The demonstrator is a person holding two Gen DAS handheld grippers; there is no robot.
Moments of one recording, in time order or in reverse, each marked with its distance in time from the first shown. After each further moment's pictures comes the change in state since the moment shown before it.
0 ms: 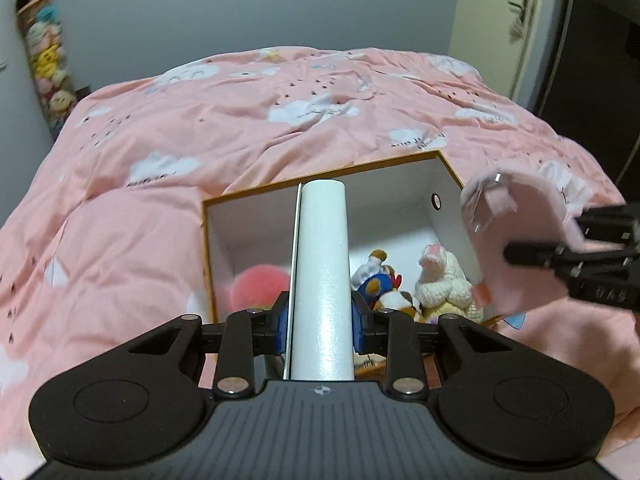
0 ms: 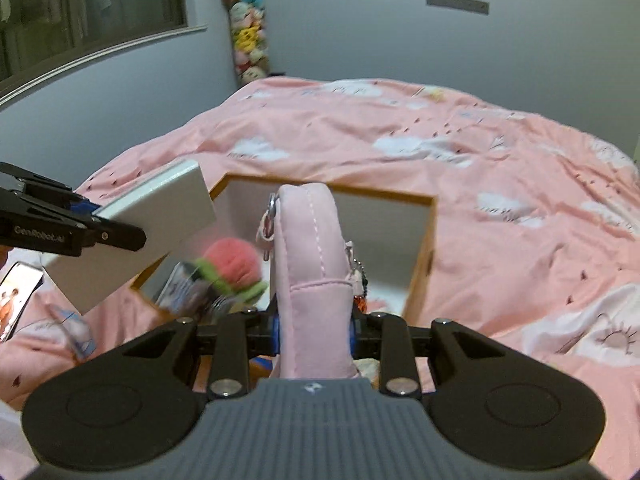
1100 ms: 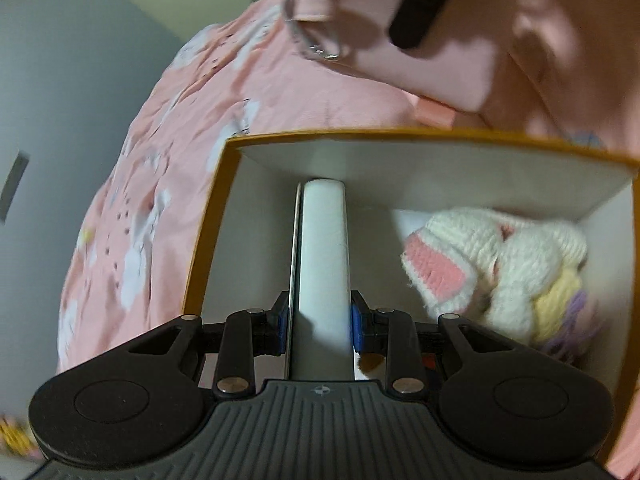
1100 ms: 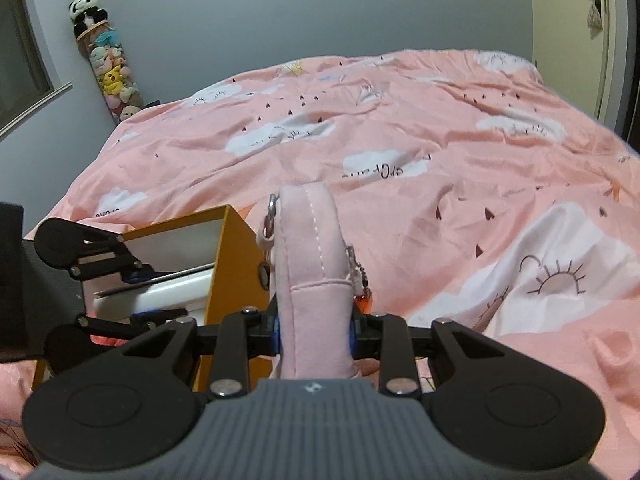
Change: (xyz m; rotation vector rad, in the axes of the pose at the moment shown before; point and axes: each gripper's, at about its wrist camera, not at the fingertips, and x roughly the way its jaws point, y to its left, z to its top) left arm 0.186 -0.111 0.011 1.129 -0.022 -0.065; right arm 0.046 -0.125 0.001 0.365 0.055 -0.179
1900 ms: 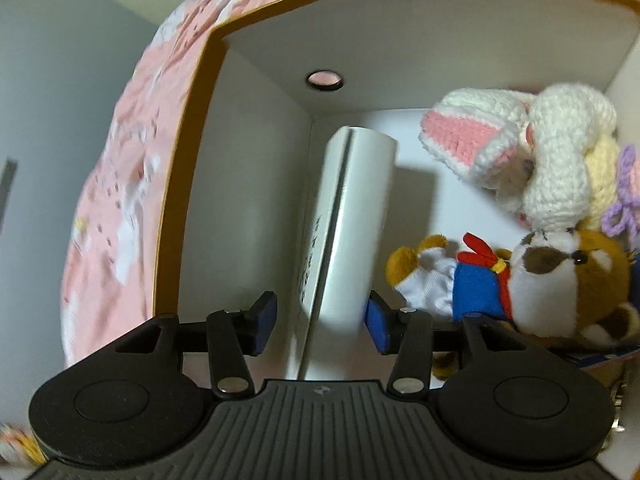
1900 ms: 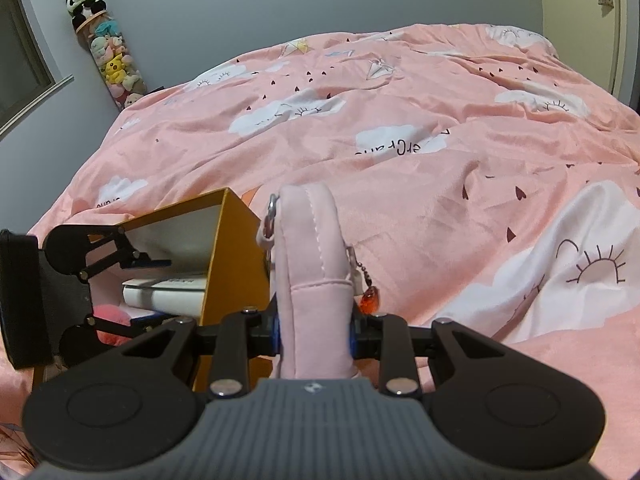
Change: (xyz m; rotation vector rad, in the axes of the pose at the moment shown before) left arm 0.021 -0.001 -0.050 0.033 0.099 -0.020; right arm 0.030 0.003 0.002 0.004 0.048 0.034
